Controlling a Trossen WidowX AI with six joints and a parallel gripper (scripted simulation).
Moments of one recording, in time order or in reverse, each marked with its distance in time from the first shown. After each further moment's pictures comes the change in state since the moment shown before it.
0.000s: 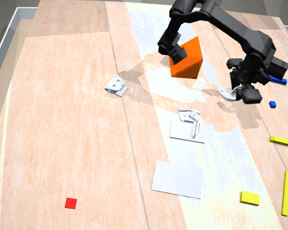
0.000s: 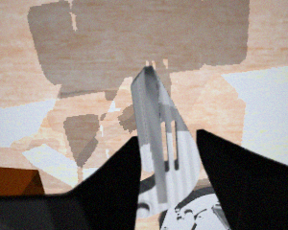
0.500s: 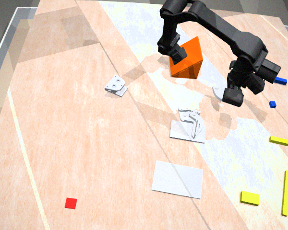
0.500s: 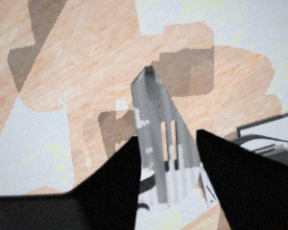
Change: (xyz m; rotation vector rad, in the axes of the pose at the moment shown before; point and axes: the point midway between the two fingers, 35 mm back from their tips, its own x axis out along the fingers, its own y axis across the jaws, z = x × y) arm -0.002 -0.011 -0.034 0.494 -0.003 -0.001
